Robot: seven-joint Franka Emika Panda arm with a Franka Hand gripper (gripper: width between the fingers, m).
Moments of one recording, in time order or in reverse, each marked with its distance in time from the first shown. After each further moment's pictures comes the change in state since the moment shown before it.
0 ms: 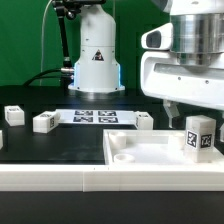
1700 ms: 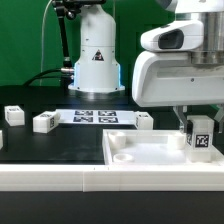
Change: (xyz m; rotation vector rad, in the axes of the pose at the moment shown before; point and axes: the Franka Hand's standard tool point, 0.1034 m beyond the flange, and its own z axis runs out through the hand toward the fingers) arm -0.001 -0.002 0.000 -0.017 0.007 -0.778
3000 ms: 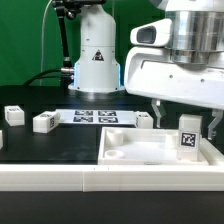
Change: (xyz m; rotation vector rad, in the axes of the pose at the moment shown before) arm -0.002 0.022 -0.001 -0.060 0.017 0.680
